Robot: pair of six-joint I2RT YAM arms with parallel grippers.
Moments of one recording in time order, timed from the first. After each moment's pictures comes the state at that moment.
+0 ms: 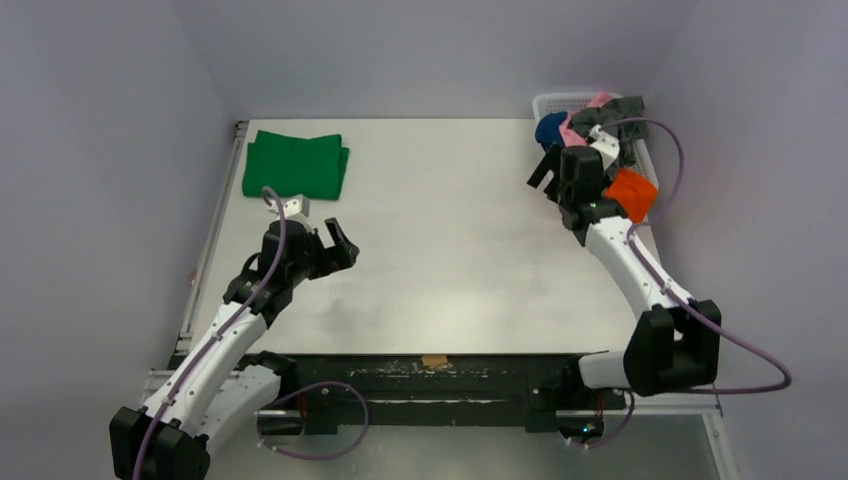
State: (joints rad) left arm -0.32 0.83 0.63 -0.40 -0.03 -0.59; right arm 0.18 1.29 0.97 -0.25 0.37 0.56
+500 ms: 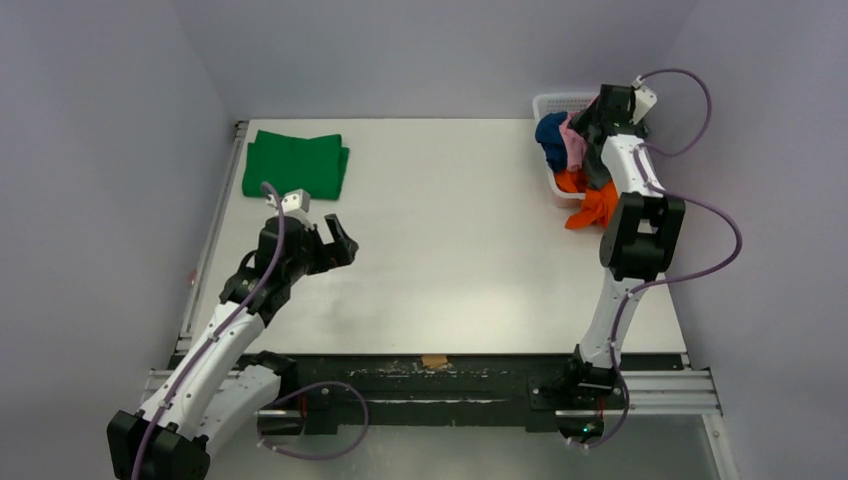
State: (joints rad) left arm -0.32 0.83 0.67 -0.42 -0.04 -0.54; right arm -0.11 2.06 1.83 -0.40 0.42 0.52
